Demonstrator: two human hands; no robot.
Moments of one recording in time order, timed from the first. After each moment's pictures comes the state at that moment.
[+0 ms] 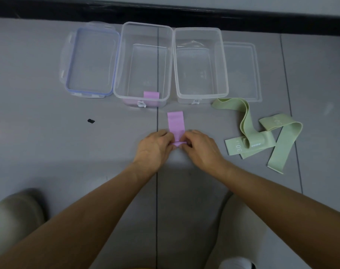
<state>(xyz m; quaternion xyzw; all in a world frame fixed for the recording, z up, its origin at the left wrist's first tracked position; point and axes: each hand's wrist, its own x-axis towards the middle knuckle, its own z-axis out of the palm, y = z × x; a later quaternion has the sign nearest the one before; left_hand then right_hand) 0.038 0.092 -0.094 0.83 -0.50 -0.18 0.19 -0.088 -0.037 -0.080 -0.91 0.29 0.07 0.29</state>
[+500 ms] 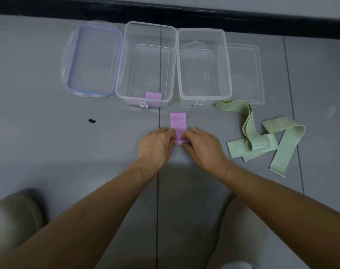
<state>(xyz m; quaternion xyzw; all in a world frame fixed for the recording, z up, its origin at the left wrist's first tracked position) 0.042 0.080 -0.090 0.85 -0.45 -0.20 0.18 -0.081 -0.042 -0.076 -0.95 0.24 0.08 0.21</state>
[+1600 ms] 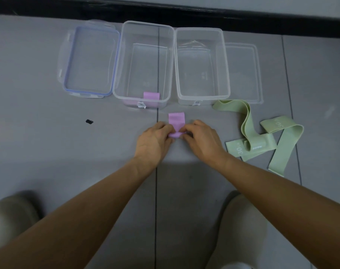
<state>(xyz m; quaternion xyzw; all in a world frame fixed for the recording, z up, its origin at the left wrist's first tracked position) 0.051 0.078 -0.093 0.85 -0.45 -0.19 0.22 -0.068 -0.057 -0.080 -0.92 0.29 0.07 0.26</state>
